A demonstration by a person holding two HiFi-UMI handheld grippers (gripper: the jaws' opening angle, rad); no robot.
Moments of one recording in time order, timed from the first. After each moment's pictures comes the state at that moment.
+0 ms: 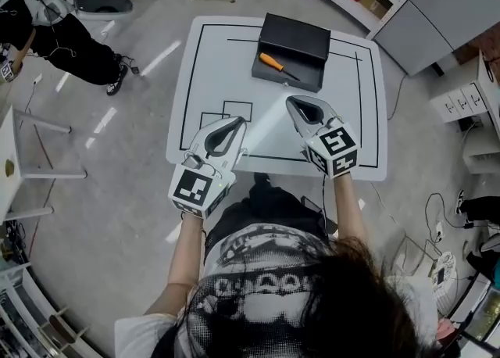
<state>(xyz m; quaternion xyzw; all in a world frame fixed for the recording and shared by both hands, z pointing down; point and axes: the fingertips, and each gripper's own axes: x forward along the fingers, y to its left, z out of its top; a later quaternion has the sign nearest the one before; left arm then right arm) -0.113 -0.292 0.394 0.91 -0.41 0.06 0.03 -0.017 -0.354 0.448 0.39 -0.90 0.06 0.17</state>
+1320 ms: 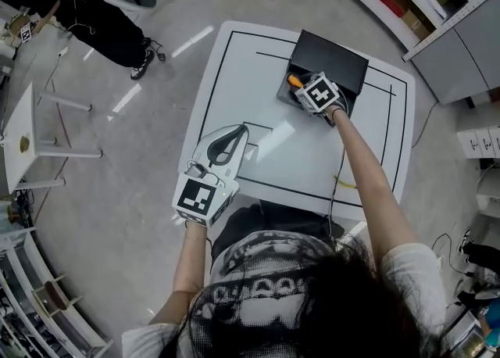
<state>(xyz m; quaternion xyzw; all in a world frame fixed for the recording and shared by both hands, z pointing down) -0.144 -0.386 0.412 0.86 -0.49 0.10 0.06 -0.050 -0.582 0.653 0.24 -0.86 0.11 0.44</state>
